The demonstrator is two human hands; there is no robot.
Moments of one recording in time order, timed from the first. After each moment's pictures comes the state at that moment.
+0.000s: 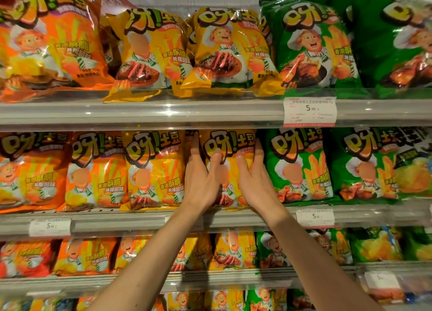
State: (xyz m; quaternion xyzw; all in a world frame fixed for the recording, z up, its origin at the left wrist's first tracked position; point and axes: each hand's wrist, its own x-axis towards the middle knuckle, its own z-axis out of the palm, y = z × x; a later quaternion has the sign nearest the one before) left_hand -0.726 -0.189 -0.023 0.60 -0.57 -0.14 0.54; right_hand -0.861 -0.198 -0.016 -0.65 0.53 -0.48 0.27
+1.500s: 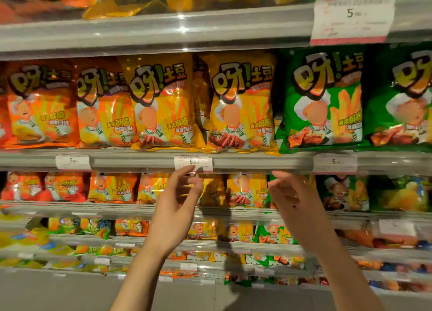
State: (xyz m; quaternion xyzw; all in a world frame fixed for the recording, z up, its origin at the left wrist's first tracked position) left_hand -0.696 -0.030 -0.099 0.62 -0.52 -0.27 0.52; right_hand -0.942 -0.091 -0.117 -0.70 0.49 -0.39 0.34
